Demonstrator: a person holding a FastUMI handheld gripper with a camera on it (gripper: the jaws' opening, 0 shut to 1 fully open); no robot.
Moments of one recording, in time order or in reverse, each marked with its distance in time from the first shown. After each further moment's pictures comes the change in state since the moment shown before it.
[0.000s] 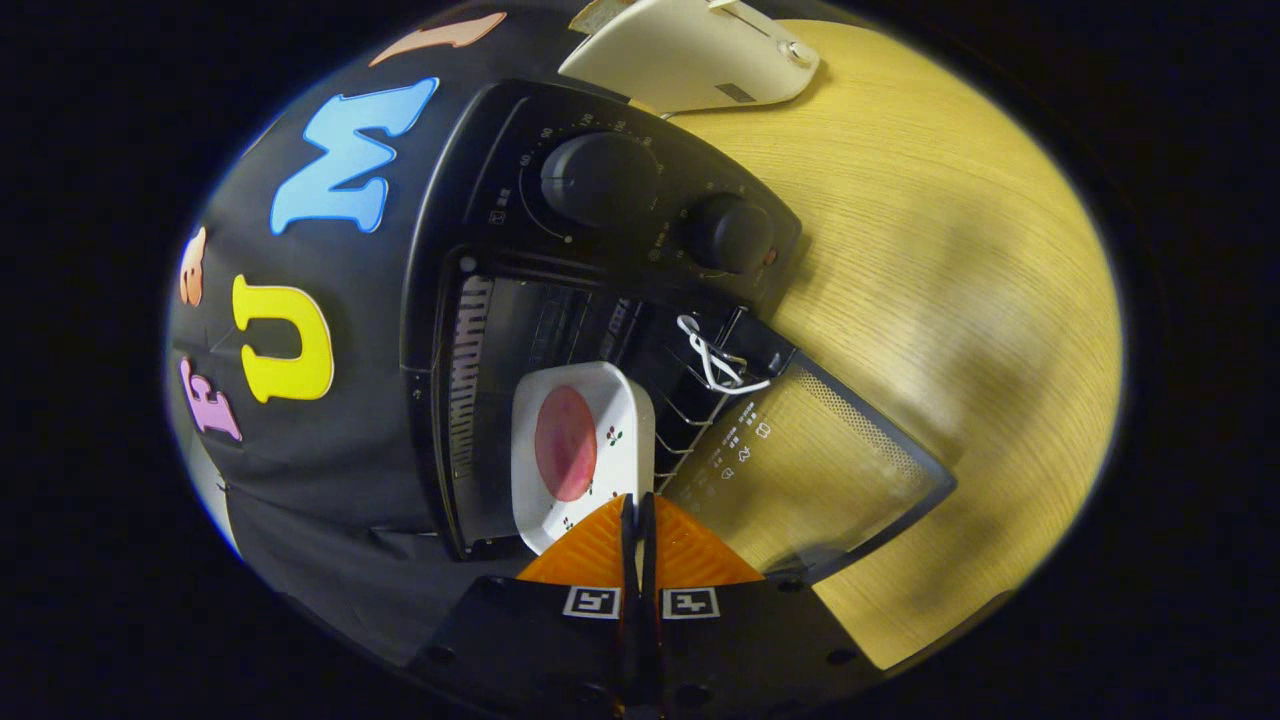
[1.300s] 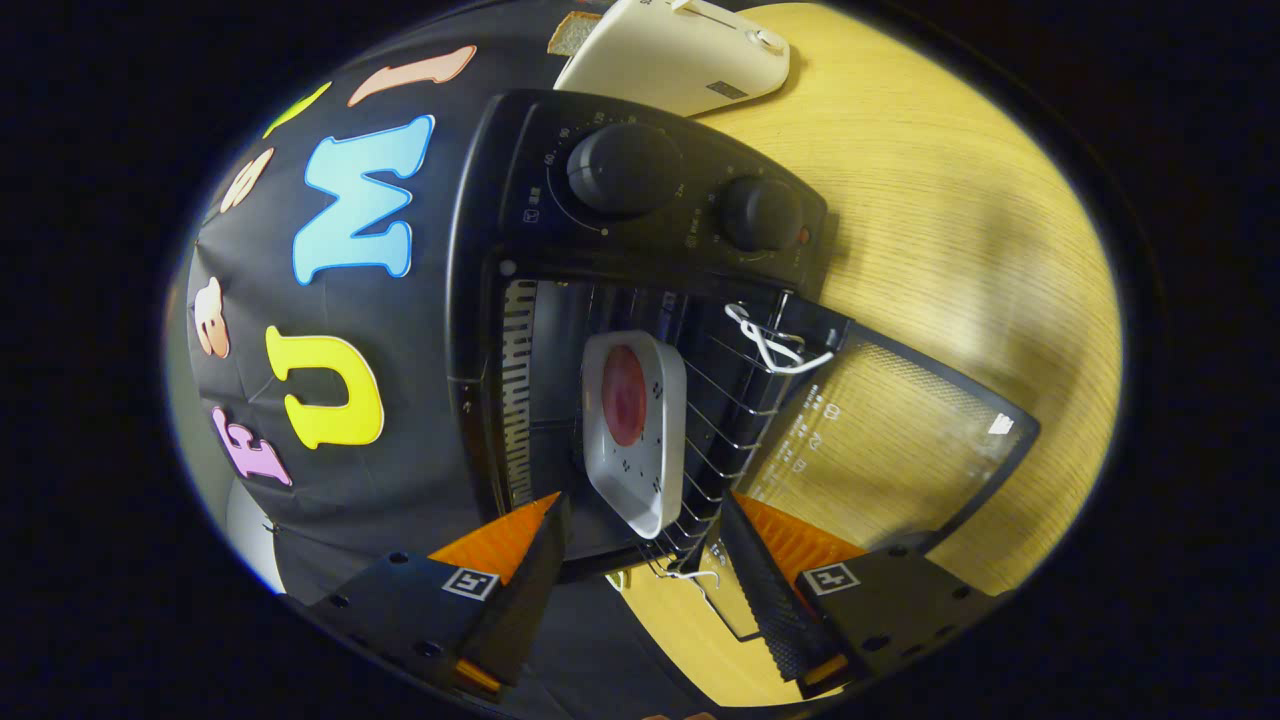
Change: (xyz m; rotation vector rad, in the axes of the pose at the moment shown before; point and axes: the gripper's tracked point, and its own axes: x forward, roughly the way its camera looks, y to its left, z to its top) arm -0.017 0.021 -0.015 0.036 -0.062 0.116
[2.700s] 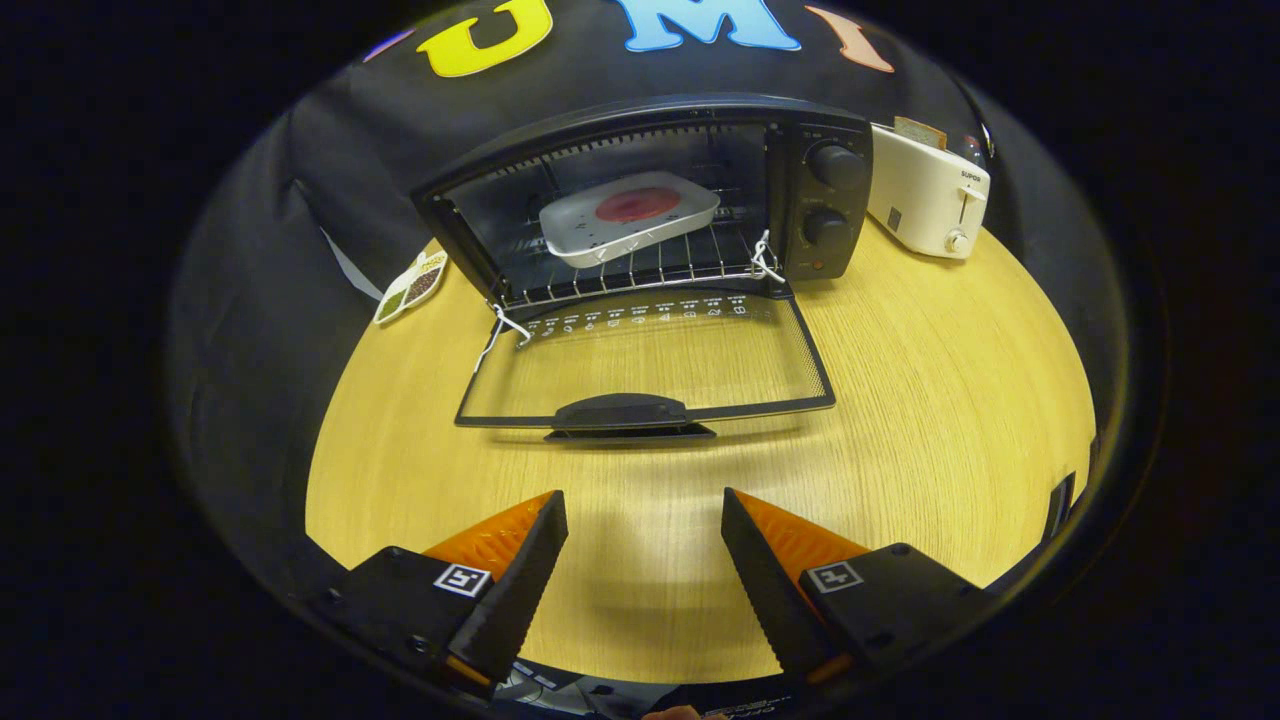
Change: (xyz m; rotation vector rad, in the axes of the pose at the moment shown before) arm -0.078 -0.125 -0.055 -1.090 0.177 -0.491
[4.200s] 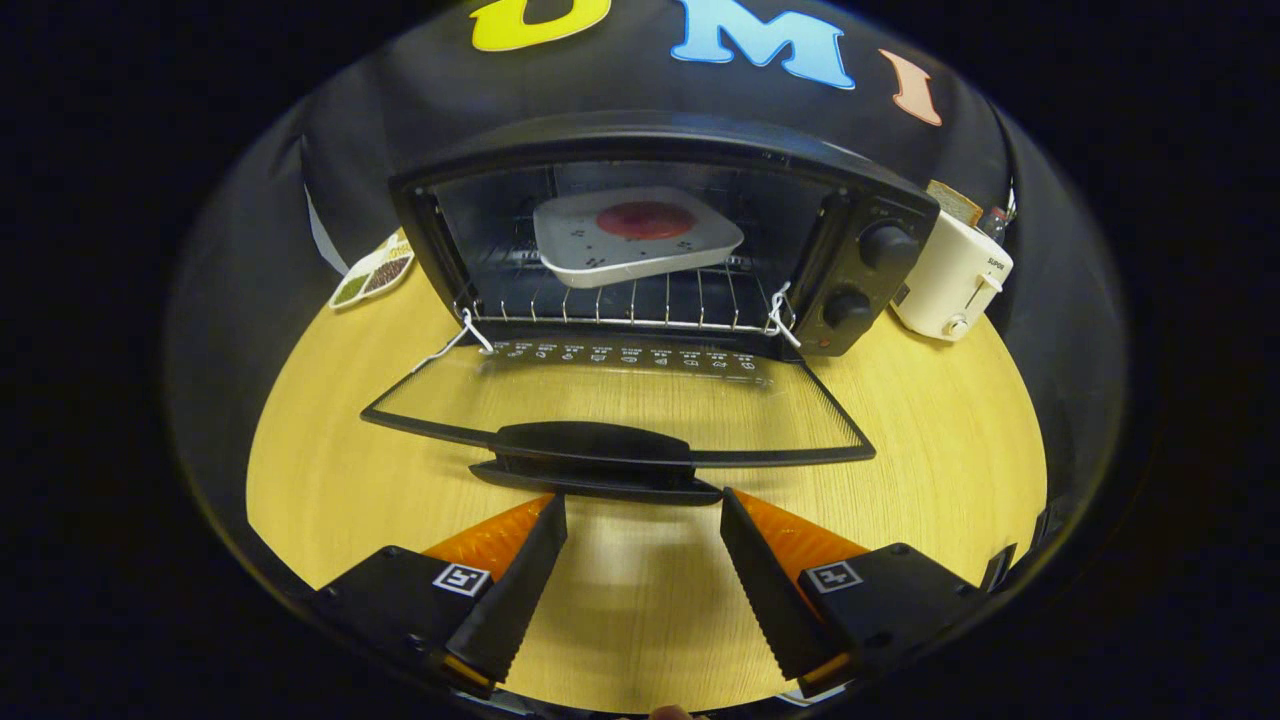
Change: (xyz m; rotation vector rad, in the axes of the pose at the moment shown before) arm 0.007 0.003 0.046 -0.101 -0.095 -0.095
